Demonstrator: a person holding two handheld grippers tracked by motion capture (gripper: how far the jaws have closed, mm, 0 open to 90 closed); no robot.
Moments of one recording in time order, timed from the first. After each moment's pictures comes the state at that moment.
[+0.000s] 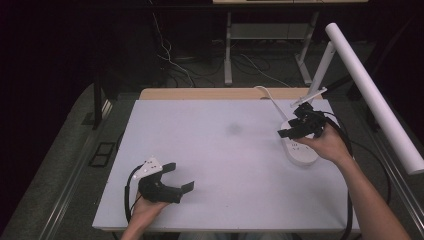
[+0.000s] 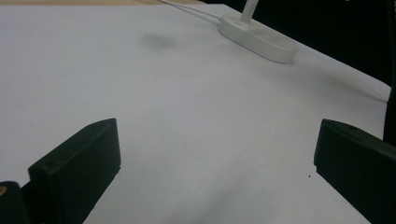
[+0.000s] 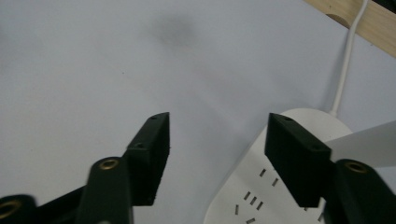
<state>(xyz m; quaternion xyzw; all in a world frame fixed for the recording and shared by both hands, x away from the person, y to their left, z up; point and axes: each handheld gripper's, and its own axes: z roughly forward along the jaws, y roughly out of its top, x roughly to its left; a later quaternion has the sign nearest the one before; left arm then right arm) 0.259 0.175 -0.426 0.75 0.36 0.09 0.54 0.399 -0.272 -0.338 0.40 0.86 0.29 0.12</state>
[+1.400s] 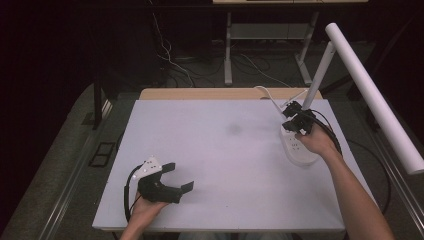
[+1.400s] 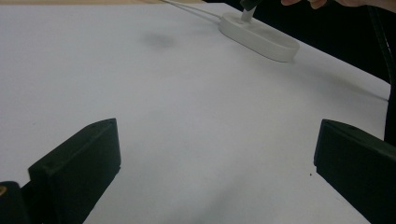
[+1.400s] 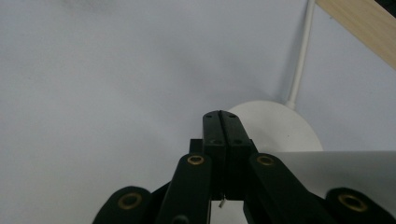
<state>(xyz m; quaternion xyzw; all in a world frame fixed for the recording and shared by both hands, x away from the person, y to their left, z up) 0.259 0.176 -0.426 0.75 0.36 0.09 0.54 0.439 -0.262 -0.374 0.42 0.87 0.19 0.18</state>
